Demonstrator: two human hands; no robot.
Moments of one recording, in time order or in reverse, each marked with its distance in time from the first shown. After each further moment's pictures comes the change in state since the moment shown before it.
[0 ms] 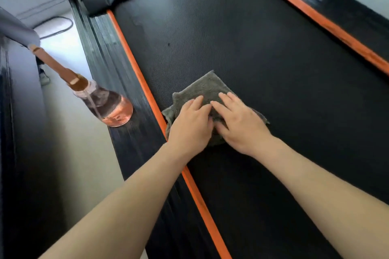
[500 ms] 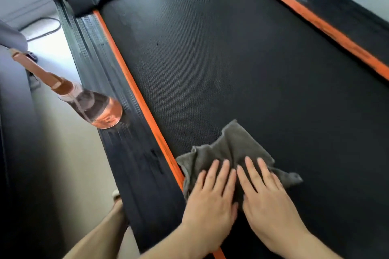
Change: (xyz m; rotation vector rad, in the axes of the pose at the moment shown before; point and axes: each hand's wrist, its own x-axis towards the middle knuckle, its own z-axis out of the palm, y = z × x) left_hand -0.130 0.061 0.078 0.215 -0.244 0.191; right_hand -0.167 0.013 0.058 -0.211 -0.087 0.152
